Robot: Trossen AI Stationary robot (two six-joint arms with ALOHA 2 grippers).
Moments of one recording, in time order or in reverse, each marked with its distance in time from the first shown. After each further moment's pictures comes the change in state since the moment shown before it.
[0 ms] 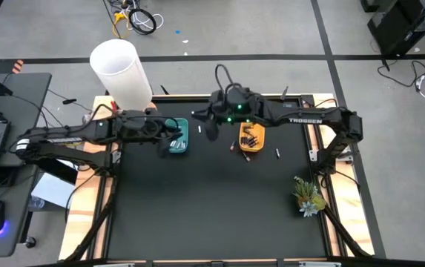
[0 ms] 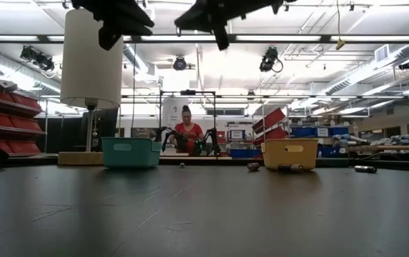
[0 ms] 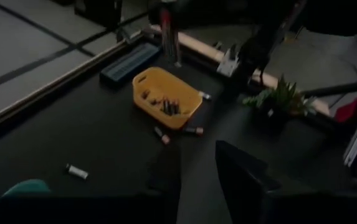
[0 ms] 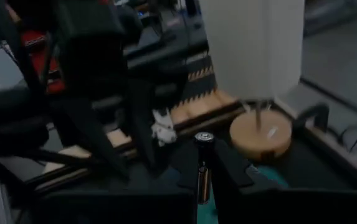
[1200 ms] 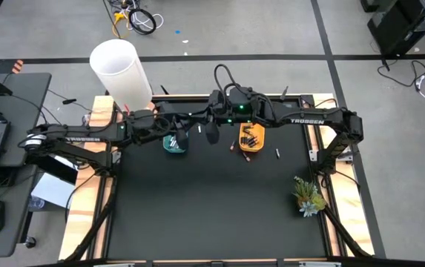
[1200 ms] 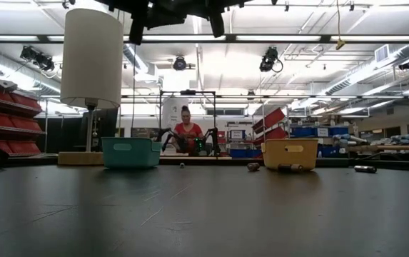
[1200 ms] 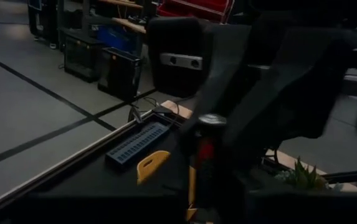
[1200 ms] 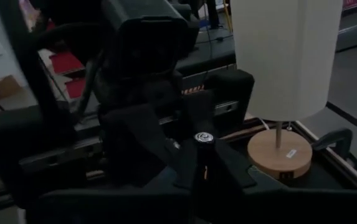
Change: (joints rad) left arm 0.002 0.189 -0.008 0.502 -0.190 0.083; right arm 0.036 -0.001 0.041 0.000 -0.040 -0.057
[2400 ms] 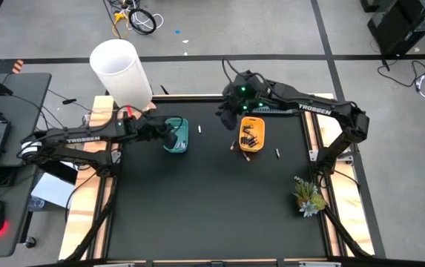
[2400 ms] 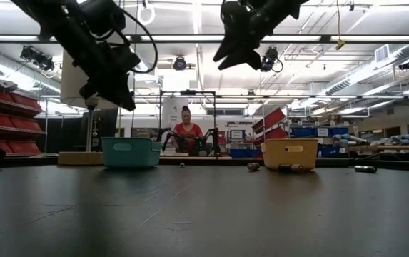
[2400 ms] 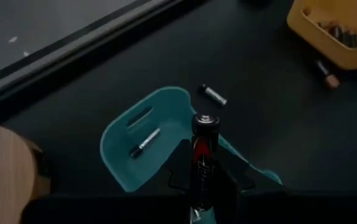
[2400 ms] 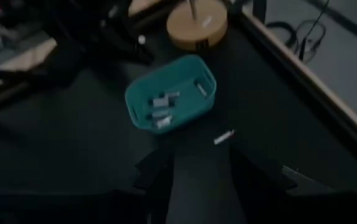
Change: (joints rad) left arm 0.219 -0.062 -0.207 -0.529 0.024 -0.088; right arm -0.216 -0.056 -0.003 -0.548 -0.063 -0.041
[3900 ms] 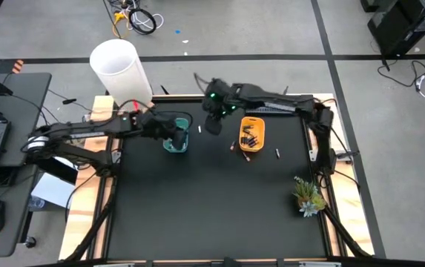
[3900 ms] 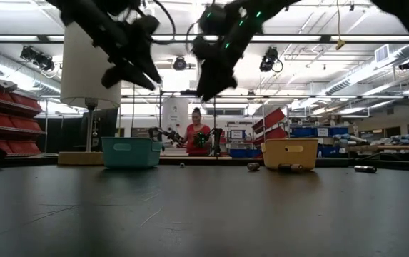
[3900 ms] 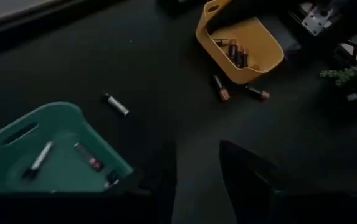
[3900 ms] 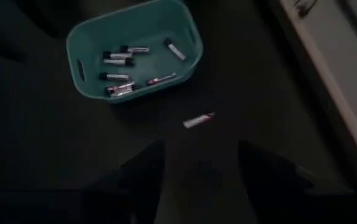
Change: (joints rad) left arm -0.051 0.110 0.201 -0.027 0.238 -0.153; right arm 0.015 0.355 0.320 -0.229 0.103 -0.204
